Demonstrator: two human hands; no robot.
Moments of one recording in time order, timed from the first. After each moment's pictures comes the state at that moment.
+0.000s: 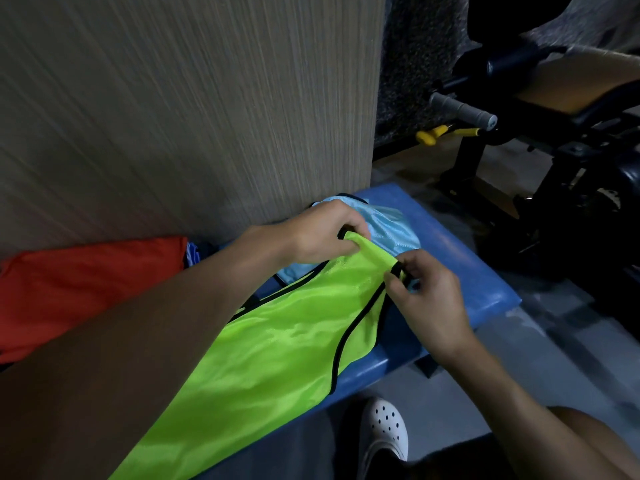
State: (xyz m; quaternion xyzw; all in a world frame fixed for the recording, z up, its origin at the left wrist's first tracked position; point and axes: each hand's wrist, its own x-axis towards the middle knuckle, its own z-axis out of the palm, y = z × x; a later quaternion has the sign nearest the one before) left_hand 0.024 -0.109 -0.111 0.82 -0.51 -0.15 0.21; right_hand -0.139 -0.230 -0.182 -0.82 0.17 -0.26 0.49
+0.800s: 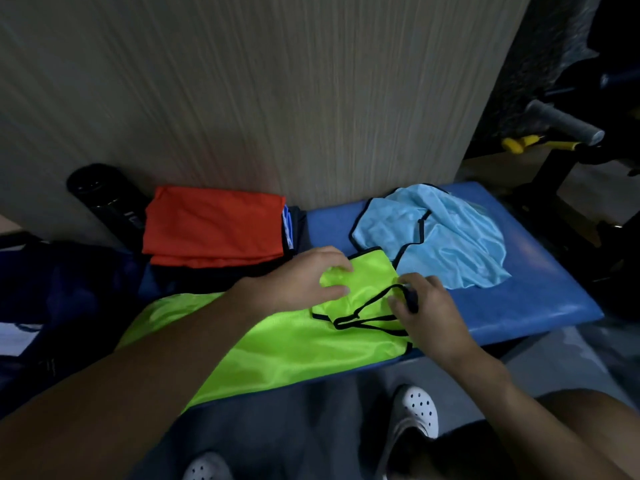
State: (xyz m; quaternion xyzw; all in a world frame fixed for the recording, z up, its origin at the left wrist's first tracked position) left_hand -0.040 0.076 -0.163 0.89 -0.38 -0.11 0.25; right_hand -0.143 -0.137 -0.206 -0.92 0.10 -0.07 0.36
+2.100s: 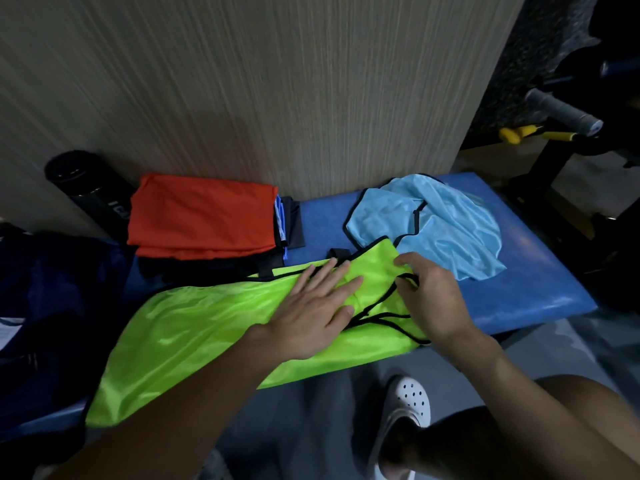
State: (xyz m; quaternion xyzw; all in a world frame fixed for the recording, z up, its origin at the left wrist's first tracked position) left_hand -0.090 0.068 -0.216 0.93 -0.36 -0.07 0.08; right_hand -0.130 -0.148 -0.198 -0.93 0.10 -0.10 0.35
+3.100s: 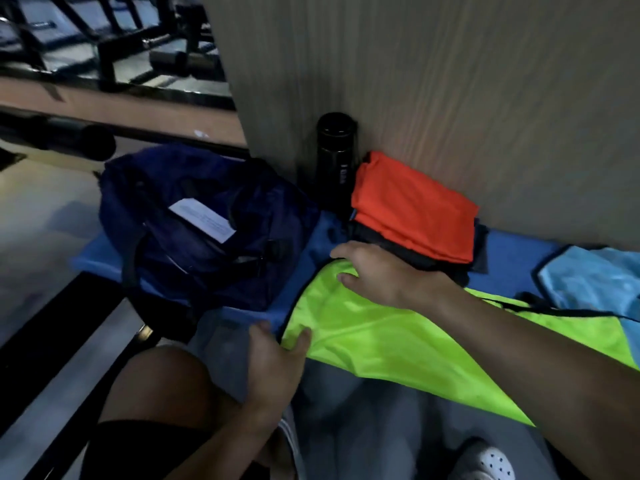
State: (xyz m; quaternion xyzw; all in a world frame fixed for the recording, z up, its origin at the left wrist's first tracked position) left_hand -0.224 0.283 -0.216 0.76 0.40 0.09 0.51; right_hand -0.062 0.159 -0.143 -0.89 -0.40 0.11 0.16
